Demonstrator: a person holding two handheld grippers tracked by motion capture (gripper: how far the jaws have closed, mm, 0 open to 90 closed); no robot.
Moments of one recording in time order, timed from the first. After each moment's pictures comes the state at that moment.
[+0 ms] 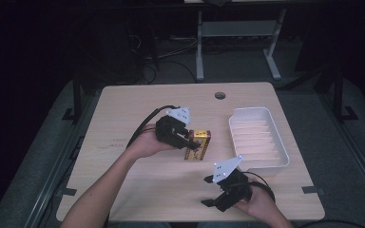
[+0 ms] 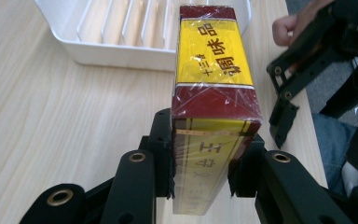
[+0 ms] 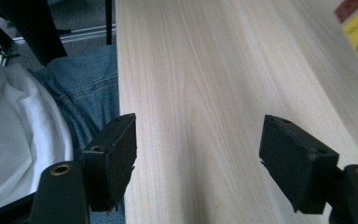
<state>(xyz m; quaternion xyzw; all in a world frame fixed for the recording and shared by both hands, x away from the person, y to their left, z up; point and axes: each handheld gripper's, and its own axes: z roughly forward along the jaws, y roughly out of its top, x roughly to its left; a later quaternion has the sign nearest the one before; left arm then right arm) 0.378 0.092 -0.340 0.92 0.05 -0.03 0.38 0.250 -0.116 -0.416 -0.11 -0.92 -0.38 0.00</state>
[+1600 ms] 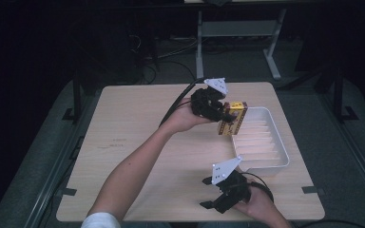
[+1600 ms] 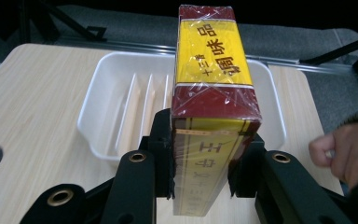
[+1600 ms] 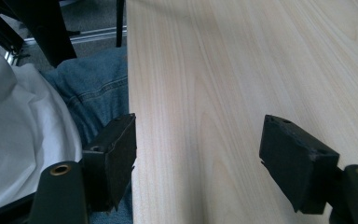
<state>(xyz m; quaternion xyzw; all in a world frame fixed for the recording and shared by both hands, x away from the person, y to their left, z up) 0.422 -0.005 -0.295 0.90 0.04 0.00 0.43 0.248 -0.113 -0.416 -0.10 -0.92 -0.38 0.01</state>
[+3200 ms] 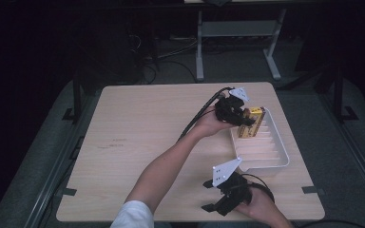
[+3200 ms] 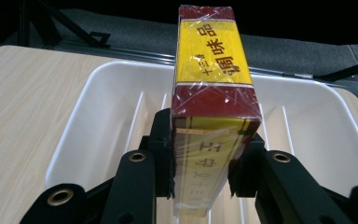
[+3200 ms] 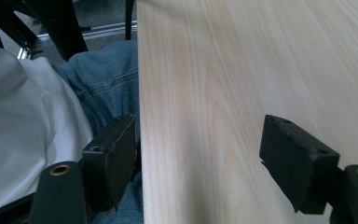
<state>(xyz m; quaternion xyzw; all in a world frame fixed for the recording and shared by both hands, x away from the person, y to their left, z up) 0.447 -0.068 -0.357 0.89 0.06 0.00 0.44 0.247 -0.115 -0.422 -0.09 -0.92 -0.38 0.04</state>
